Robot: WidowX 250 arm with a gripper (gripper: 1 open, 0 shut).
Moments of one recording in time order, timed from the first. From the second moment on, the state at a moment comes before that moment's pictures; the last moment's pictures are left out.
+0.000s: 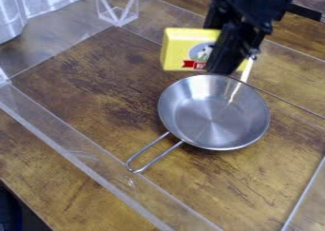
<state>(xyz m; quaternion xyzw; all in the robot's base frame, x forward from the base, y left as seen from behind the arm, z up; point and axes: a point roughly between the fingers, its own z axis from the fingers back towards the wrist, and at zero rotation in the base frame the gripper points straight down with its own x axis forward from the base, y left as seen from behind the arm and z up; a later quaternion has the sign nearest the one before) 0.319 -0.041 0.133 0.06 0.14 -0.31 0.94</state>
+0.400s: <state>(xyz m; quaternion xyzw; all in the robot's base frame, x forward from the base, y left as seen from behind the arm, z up) 0.312 -0.062 0.126 0.07 0.14 -0.33 0.93</state>
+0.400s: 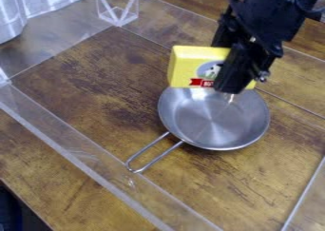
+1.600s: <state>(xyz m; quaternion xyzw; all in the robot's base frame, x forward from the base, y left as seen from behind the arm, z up) 0.320 -0.072 0.088 0.04 0.11 -0.35 0.93</state>
